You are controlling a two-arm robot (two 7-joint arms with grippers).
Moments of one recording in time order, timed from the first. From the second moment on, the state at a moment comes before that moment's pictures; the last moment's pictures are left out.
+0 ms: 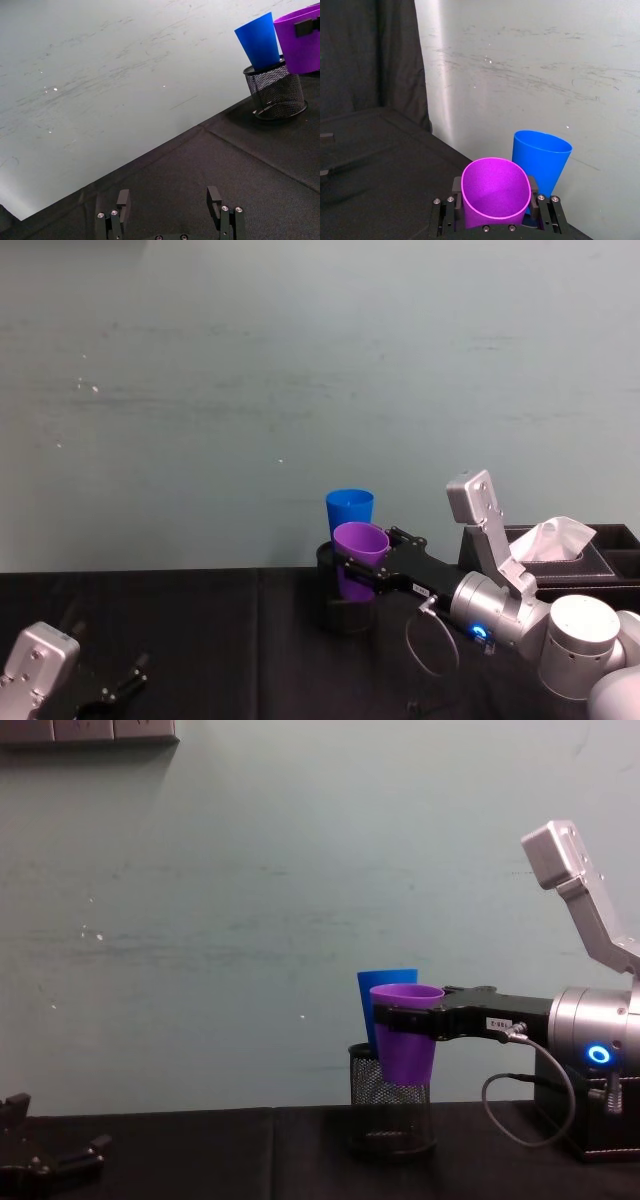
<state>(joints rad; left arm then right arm) -0.20 0.60 0.45 -1.41 -0.25 -0.12 0.03 0.79 0.19 -0.44 -0.73 0.34 -0.16 0.64</state>
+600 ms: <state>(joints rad) -0.20 0.60 0.45 -1.41 -0.25 -0.12 0.03 0.72 0.23 -0.43 -0.86 0.35 -0.12 0.65</state>
